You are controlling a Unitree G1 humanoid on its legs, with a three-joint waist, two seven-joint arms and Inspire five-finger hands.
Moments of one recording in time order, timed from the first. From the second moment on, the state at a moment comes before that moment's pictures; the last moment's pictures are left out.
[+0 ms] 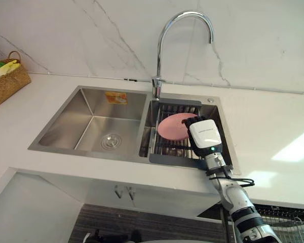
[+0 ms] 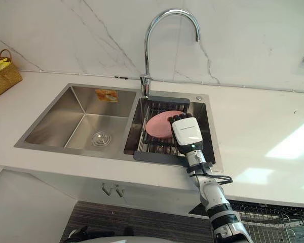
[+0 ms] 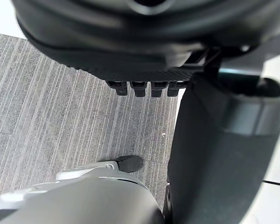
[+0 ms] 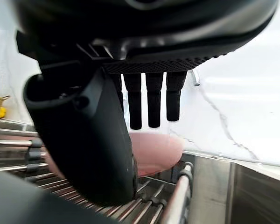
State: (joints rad) left arm 0.13 0.13 0.13 0.94 0.07 0.23 0.09; right arm -0.16 -0.30 0.20 0.30 -1.41 -0.06 -0.50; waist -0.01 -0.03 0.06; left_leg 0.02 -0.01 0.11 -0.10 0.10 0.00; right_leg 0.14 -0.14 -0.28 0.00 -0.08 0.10
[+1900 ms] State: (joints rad) left arm 0.16 0.10 0.18 0.91 0.14 0.16 0.04; right arm -0.20 -0.49 -0.13 -0.17 -1.04 -0.29 -0.26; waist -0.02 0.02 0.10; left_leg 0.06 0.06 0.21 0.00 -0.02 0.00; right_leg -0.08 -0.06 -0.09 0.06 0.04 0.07
